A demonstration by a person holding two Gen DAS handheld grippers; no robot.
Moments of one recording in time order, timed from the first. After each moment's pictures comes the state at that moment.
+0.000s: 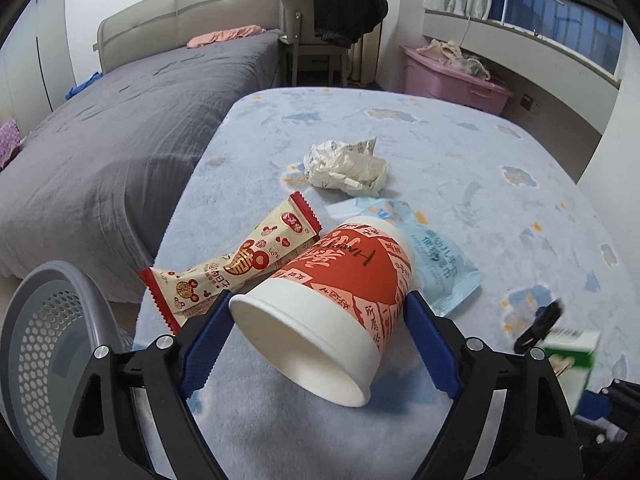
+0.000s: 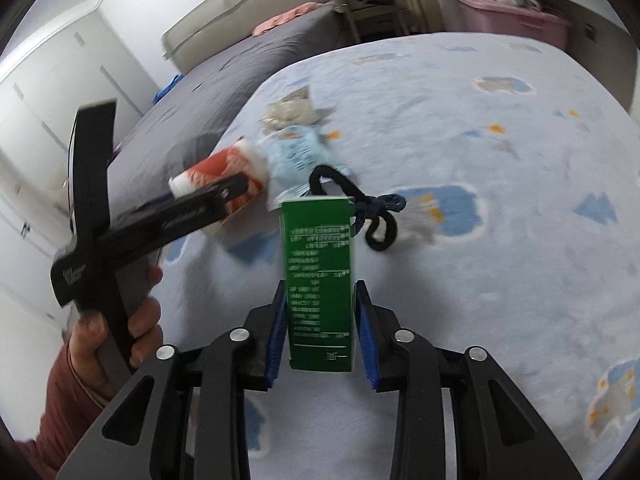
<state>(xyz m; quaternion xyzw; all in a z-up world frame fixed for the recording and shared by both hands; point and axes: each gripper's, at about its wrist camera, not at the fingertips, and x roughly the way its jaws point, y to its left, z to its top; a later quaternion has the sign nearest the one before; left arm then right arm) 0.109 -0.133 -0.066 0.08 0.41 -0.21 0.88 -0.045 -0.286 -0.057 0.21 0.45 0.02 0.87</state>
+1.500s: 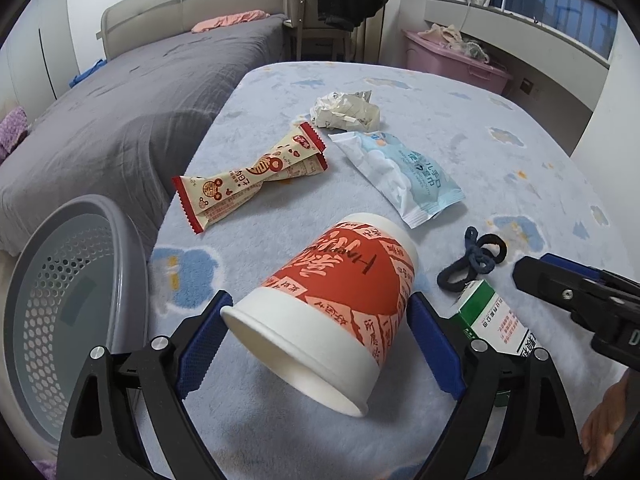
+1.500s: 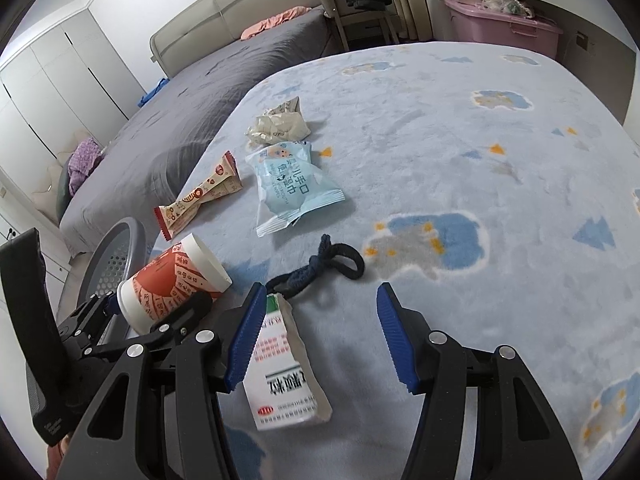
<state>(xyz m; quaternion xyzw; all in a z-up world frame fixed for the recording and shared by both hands) 0.051 -0.106 -0.078 0.09 0.44 -0.20 0.87 -0.017 -0.284 -0.058 0.20 0.45 -0.01 0.87</state>
